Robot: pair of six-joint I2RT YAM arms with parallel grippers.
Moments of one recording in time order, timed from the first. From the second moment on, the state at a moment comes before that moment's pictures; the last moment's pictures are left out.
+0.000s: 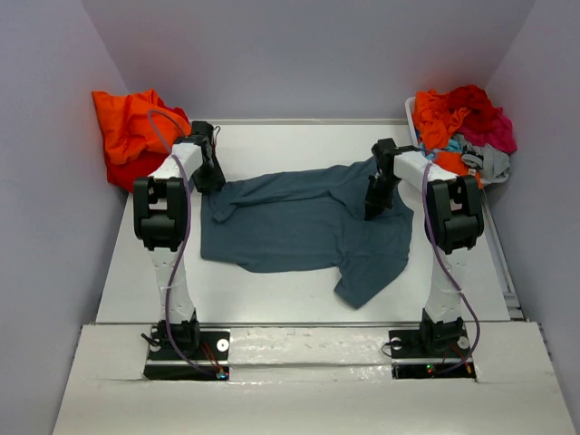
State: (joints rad) left arm -0.06 2.15 1.71 -0.77 -0.10 -0.45; right arm 0.19 2.12 1.60 -0.94 -0.11 0.53
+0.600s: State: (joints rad) left arm -0.06 2.15 1.71 -0.76 -0.14 -0.46; right arm 0.19 2.12 1.59 -0.94 -0.11 0.53
